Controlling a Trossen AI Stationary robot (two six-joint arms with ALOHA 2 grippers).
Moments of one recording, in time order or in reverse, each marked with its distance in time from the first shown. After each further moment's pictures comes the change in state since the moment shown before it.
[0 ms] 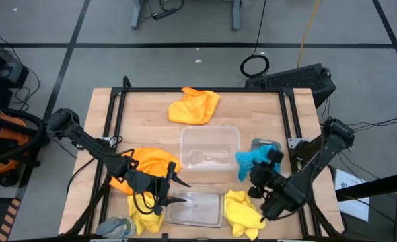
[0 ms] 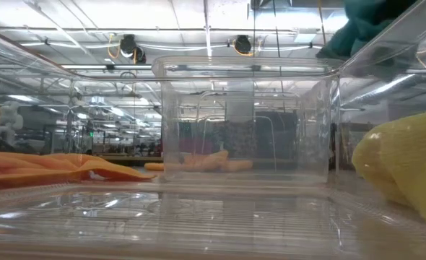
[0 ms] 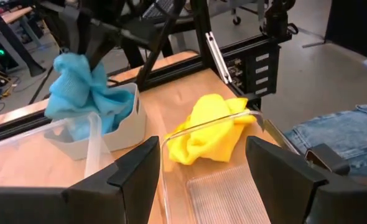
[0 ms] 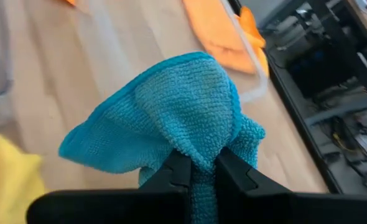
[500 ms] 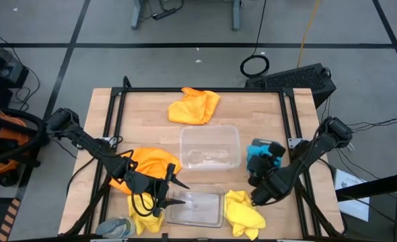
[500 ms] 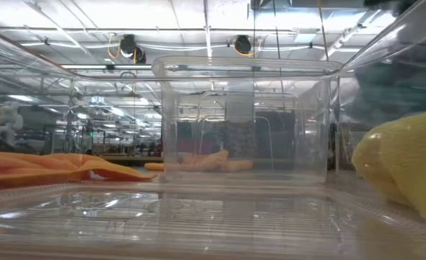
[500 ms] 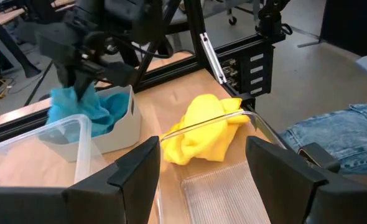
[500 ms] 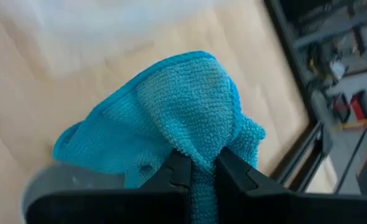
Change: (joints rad) left arm -0.011 -0.001 0.004 -0.010 0.000 -0.002; right arm -0.116 0.000 -0.172 -0.013 -0.239 0.057
